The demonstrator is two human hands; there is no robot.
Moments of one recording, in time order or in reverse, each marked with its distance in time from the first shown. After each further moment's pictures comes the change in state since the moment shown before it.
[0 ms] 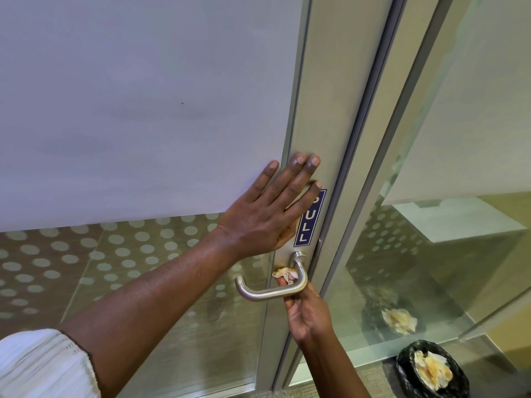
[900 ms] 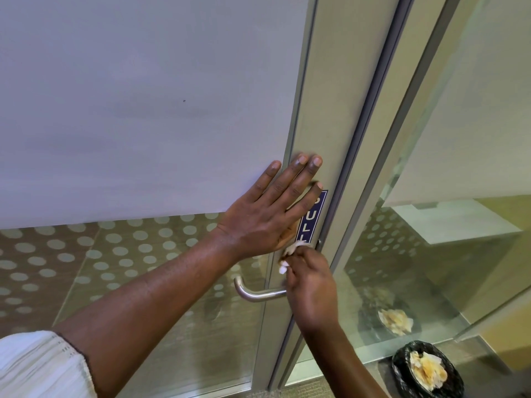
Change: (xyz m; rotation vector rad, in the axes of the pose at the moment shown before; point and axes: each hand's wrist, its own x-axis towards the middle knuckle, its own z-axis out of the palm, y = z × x) left_hand 0.003 0.000 -0.006 0.030 -0.002 0.004; right_hand -0.017 -0.034 0.020 -1.761 -0.193 -1.296
